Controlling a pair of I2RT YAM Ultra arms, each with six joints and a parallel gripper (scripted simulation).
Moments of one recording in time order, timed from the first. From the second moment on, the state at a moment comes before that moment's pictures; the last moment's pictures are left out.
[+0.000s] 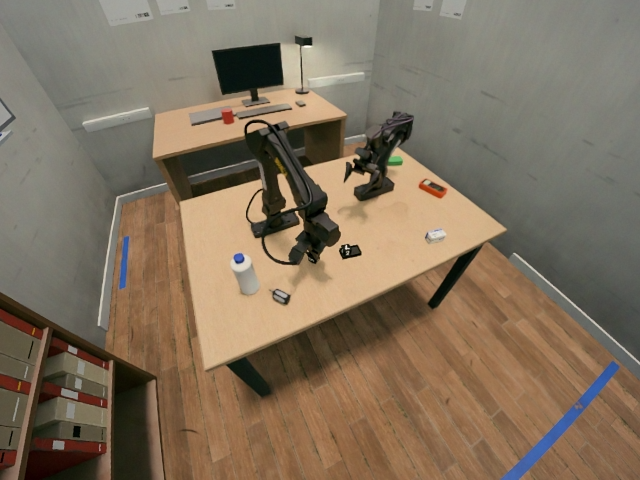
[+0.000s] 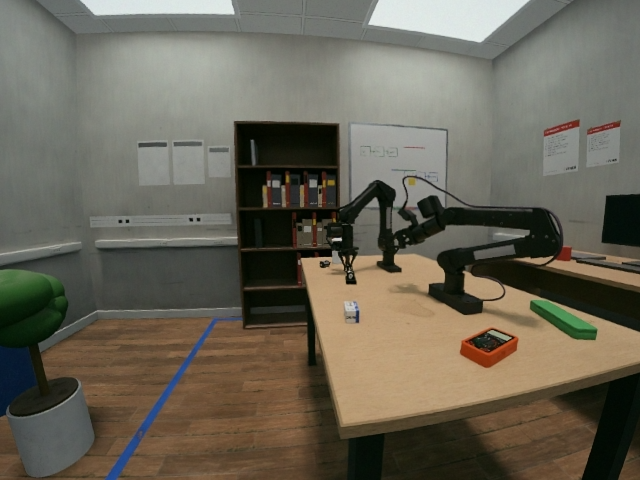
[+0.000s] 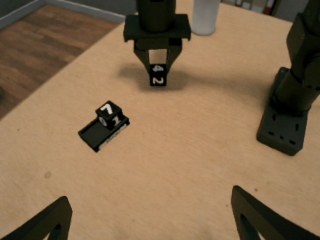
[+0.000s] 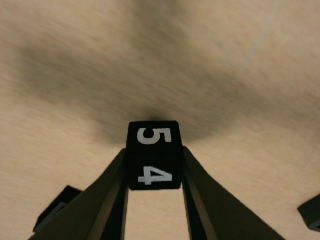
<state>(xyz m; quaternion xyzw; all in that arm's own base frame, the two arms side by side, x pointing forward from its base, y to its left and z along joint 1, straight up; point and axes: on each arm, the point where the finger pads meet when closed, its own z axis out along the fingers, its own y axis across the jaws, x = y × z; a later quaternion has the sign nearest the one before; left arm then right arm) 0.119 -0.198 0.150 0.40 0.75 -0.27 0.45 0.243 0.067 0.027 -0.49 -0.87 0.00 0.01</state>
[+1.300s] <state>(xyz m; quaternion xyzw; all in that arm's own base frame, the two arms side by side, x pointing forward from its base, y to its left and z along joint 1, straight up) 0.119 -0.198 0.150 0.40 0.75 -0.27 0.45 0.246 0.068 0.016 -0.49 -0.87 0.00 0.00</state>
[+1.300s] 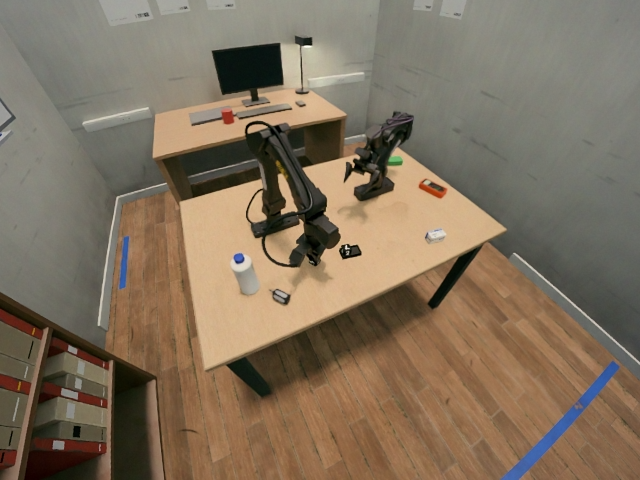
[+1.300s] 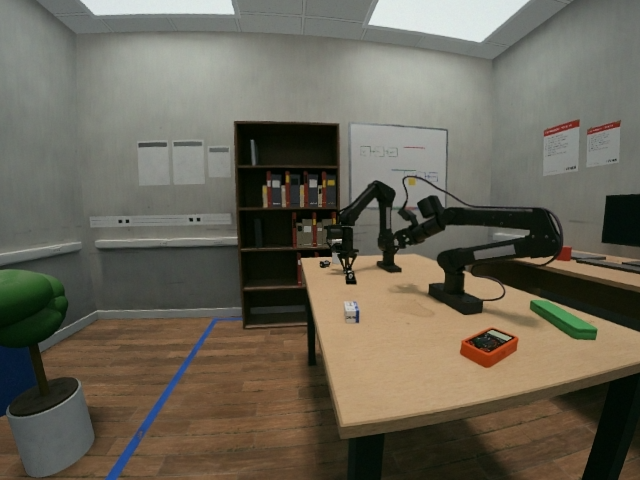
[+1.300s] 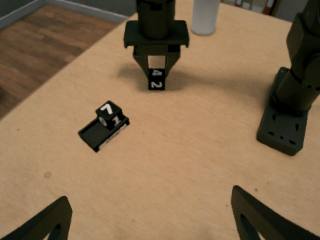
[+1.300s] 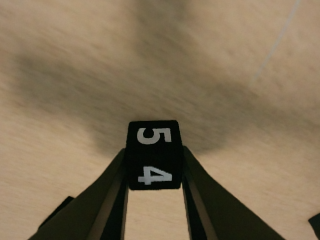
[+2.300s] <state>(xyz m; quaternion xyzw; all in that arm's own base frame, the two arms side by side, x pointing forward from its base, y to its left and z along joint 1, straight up) 0.119 -0.198 0.150 0.40 0.75 -0.27 0.45 0.246 0.065 0.049 -0.49 -0.87 -0.01 -0.01</state>
